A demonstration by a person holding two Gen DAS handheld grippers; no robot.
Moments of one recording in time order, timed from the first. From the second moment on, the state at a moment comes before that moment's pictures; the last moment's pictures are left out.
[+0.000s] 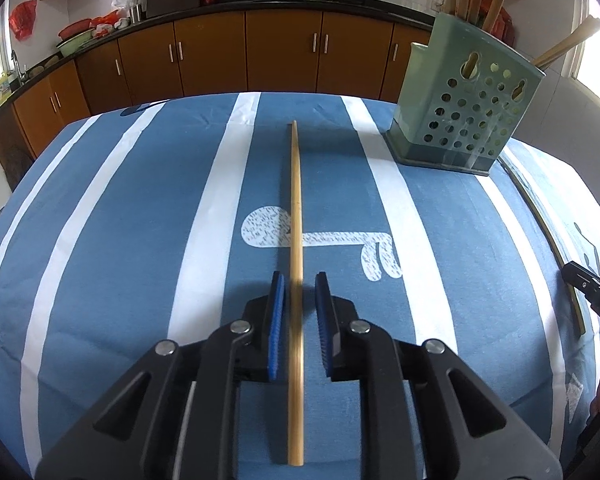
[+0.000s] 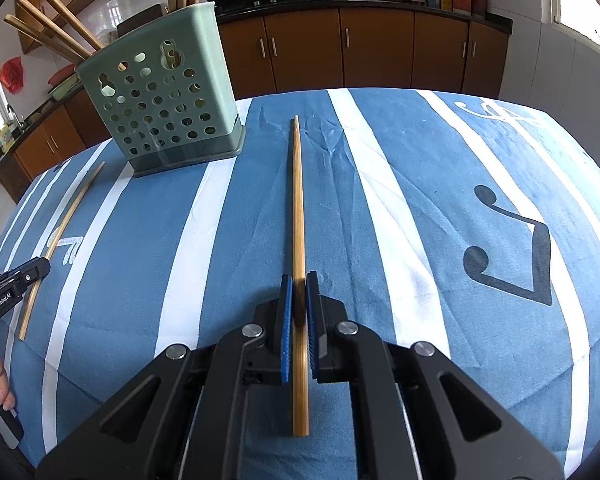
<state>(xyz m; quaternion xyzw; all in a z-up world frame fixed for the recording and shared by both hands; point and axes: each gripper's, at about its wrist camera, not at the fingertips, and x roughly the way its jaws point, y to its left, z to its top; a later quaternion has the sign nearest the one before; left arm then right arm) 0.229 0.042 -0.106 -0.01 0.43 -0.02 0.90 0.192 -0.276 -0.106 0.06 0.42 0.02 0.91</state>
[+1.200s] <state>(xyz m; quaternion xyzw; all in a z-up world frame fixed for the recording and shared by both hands) 0.192 0.052 -0.037 0.01 0.36 -0.03 0.93 0.154 -0.310 -0.039 0.10 0.31 0.02 0.95</state>
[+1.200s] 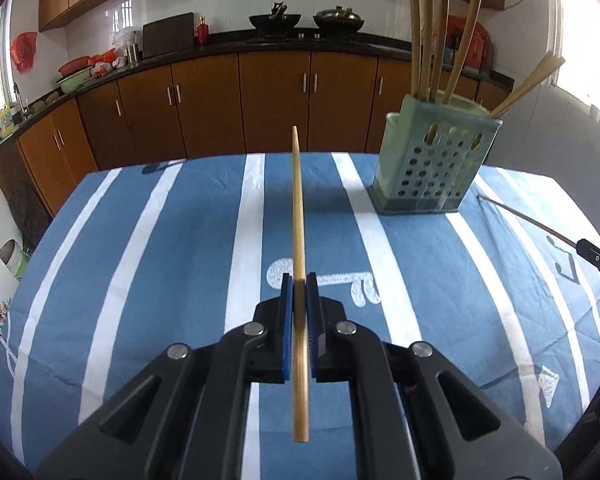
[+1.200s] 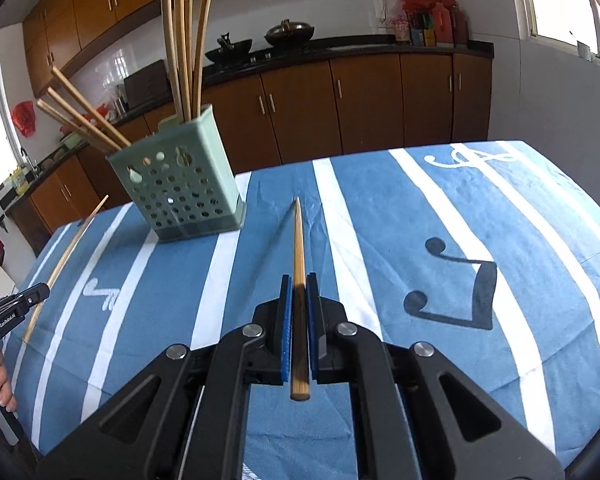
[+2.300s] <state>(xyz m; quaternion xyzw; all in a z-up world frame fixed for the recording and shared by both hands) 0.184 0.054 0.034 -0.01 0.30 -0.06 0.95 0.148 -0.313 0.020 0.11 0.22 0.03 0.97</state>
